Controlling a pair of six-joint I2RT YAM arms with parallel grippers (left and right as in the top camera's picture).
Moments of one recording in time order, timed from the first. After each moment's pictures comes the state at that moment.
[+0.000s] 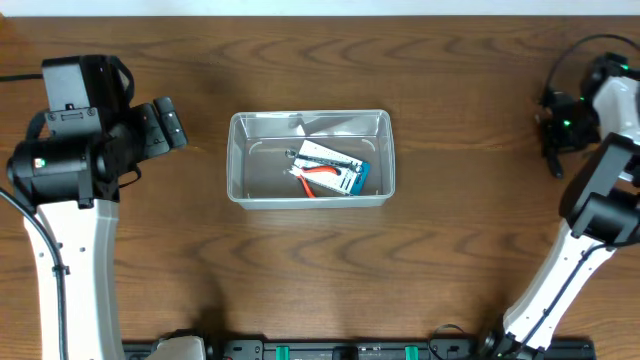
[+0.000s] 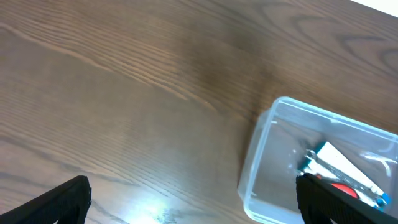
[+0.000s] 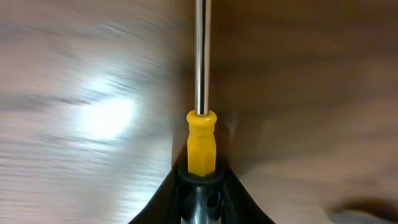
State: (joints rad) left arm 0.12 1.33 1.56 -1.18 -0.08 -0.23; right arm -0.38 2.38 1.94 -1.15 0.02 -0.55
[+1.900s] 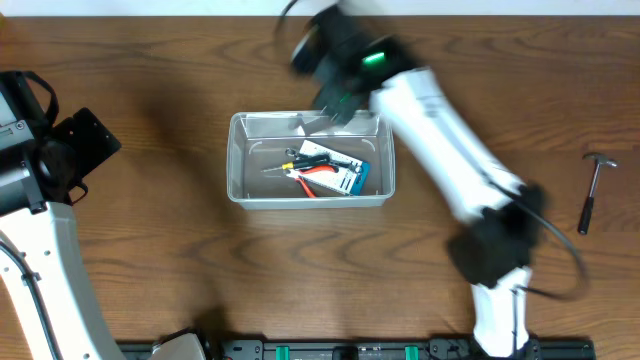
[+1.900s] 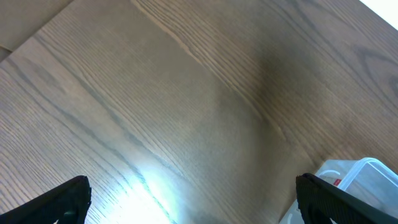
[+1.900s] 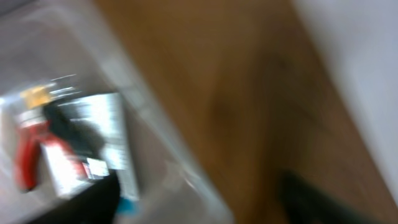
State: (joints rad) left arm 0.39 1.33 1.56 -1.21 -0.14 -0.31; right arm 0.49 2.06 2.19 -1.12 0.14 -0.39
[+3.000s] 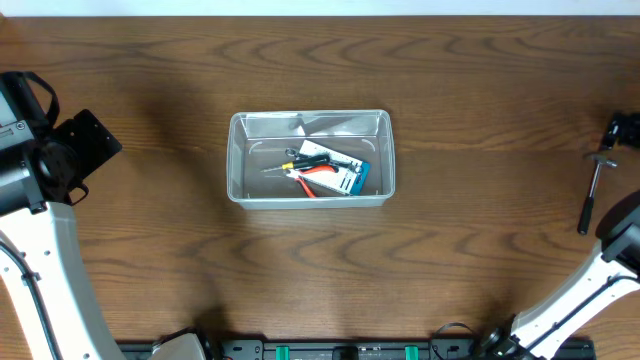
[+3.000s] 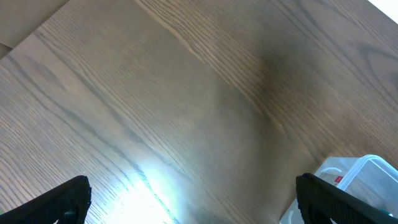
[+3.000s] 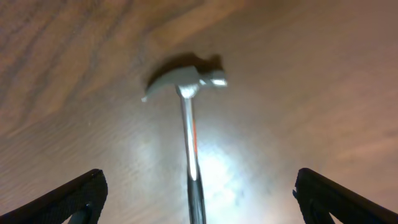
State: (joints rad) left arm 0.39 1.33 1.56 -1.22 -0.14 -0.31; right arm -0.65 2.26 2.05 -1.26 0.03 -0.16
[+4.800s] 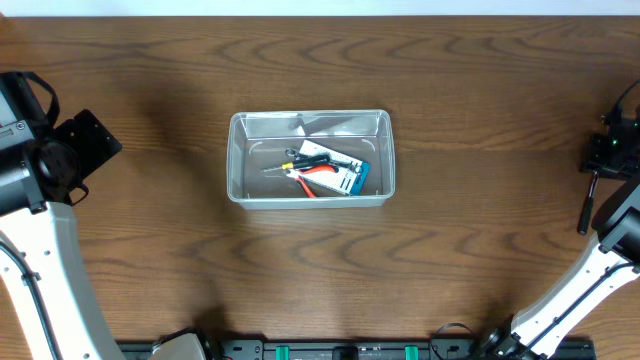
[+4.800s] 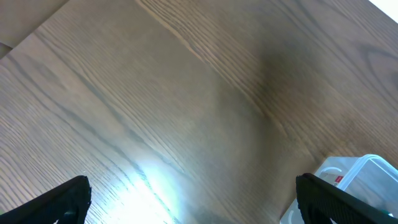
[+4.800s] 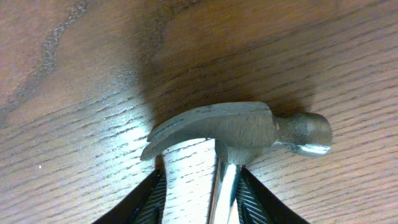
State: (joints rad) left arm 0.39 1.33 1.56 -1.22 -0.14 -0.31; right arm -0.62 2.34 1.85 -1.05 0.00 -0.27
